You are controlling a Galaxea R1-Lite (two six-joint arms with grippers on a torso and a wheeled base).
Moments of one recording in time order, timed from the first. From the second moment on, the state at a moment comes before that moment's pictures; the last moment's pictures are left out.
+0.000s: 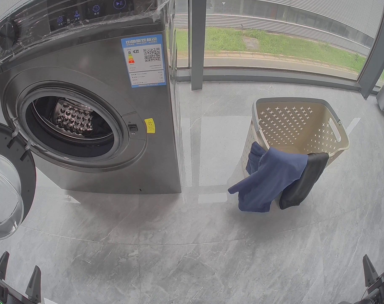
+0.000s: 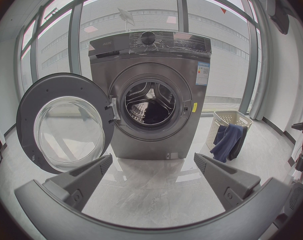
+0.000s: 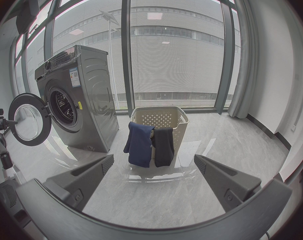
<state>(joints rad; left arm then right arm) 0.00 0.02 -0.02 0.00 0.04 -0.02 0.00 0.02 -0.02 0.02 -0.01 0.00</state>
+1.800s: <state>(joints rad) 0.00 0.02 -0.02 0.00 0.03 -0.02 0.00 0.02 -0.02 0.02 0.00 -0.01</state>
